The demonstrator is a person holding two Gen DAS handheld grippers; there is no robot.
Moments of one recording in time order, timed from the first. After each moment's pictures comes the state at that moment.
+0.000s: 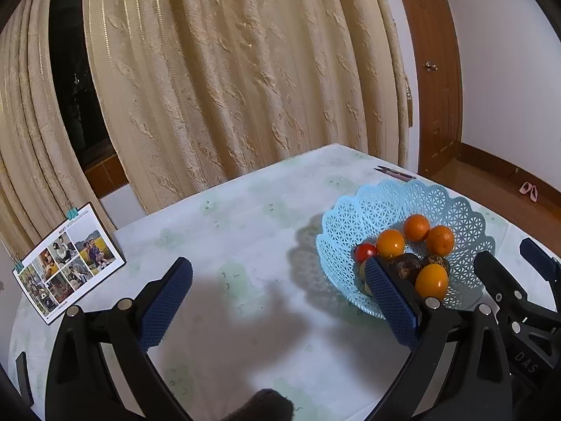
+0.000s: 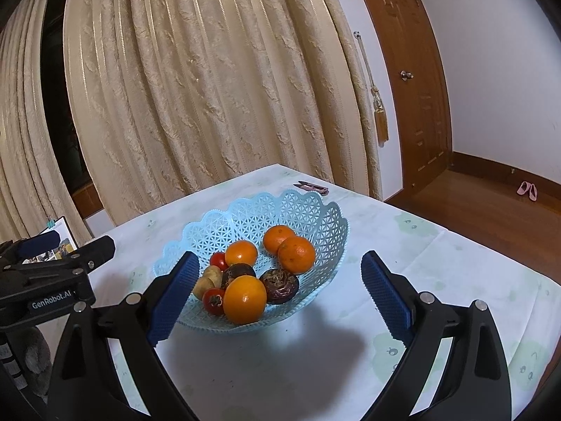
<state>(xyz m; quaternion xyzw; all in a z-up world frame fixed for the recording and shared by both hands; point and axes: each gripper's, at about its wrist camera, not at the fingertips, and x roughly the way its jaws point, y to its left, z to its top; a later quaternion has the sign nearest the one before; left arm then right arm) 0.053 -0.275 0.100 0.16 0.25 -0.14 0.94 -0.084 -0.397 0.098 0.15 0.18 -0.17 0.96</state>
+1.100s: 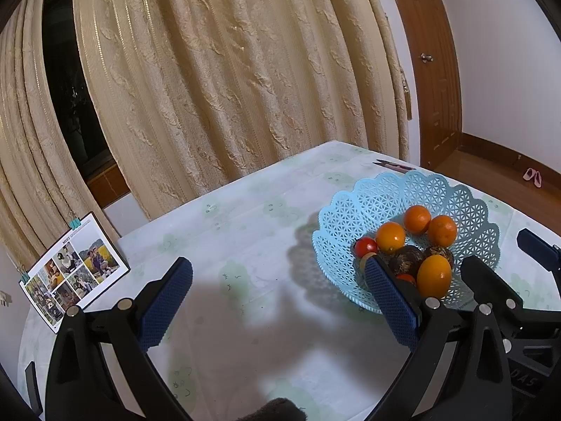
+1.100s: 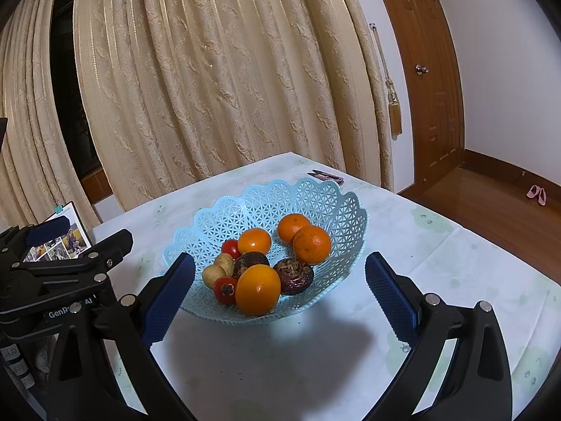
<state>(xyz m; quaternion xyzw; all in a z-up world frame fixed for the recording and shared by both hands) 0.049 -0.284 0.093 0.19 0.24 -0.14 0.94 -0.076 -0.395 0.097 0.14 0.21 -0.14 0.96</state>
